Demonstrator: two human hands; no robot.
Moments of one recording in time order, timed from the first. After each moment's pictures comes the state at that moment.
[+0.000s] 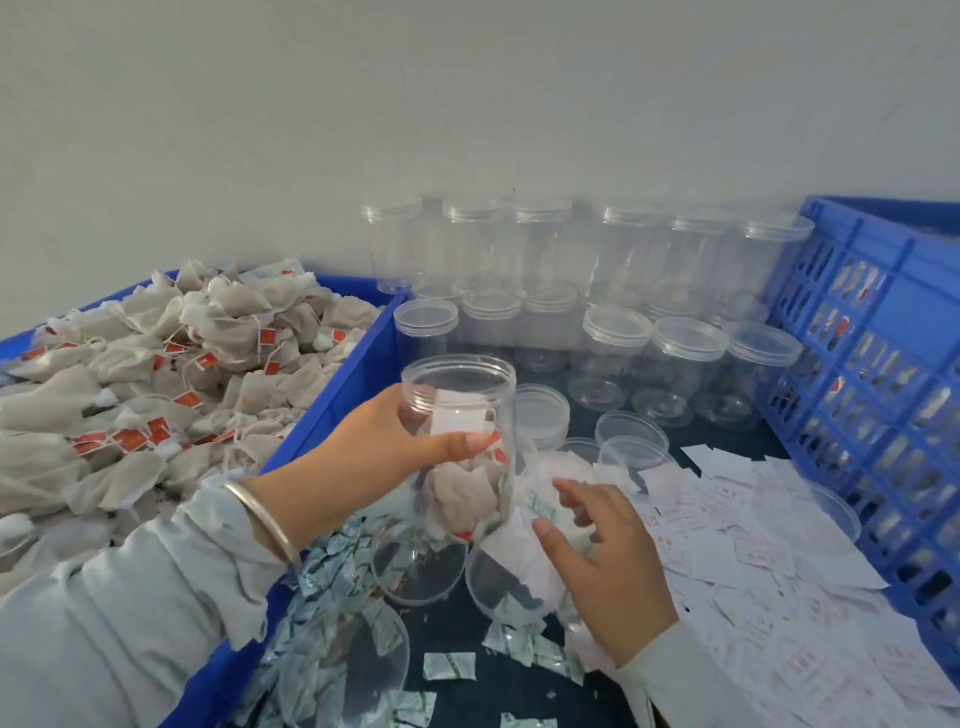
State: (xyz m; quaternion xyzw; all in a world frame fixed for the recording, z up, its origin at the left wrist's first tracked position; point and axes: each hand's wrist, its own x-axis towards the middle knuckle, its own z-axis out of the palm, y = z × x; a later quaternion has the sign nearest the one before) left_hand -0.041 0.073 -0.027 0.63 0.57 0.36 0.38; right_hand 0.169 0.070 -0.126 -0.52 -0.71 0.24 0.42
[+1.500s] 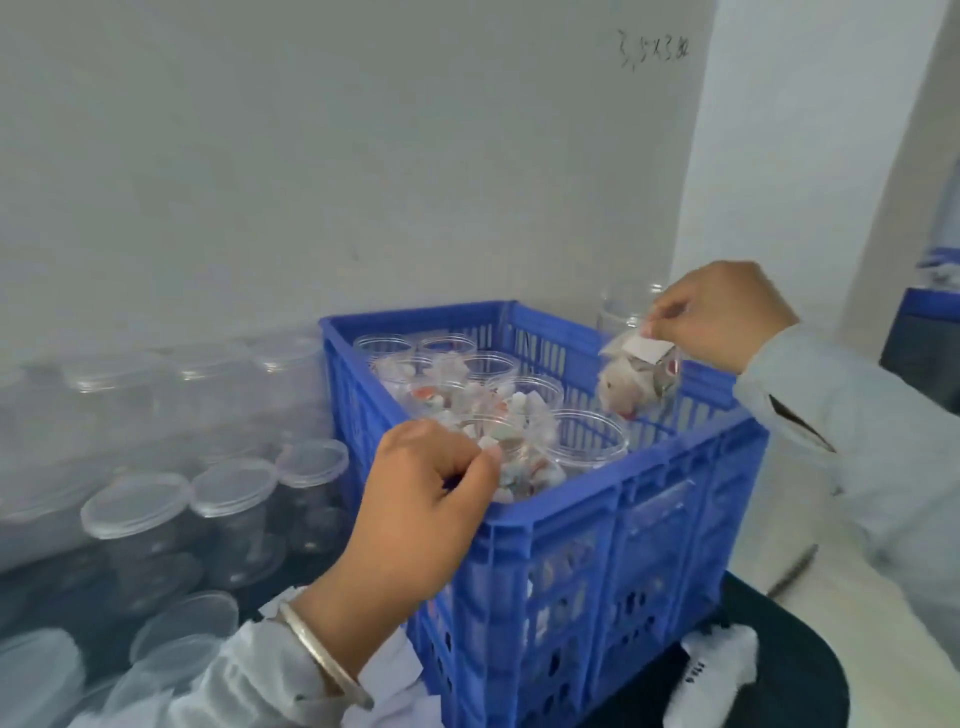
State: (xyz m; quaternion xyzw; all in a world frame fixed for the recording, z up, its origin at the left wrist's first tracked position) left_hand 0.346 0.103 0.048 0.83 0.21 0.49 0.19; right_hand 0.605 0.051 0.150 -0.78 -0.53 -0.18 0.28
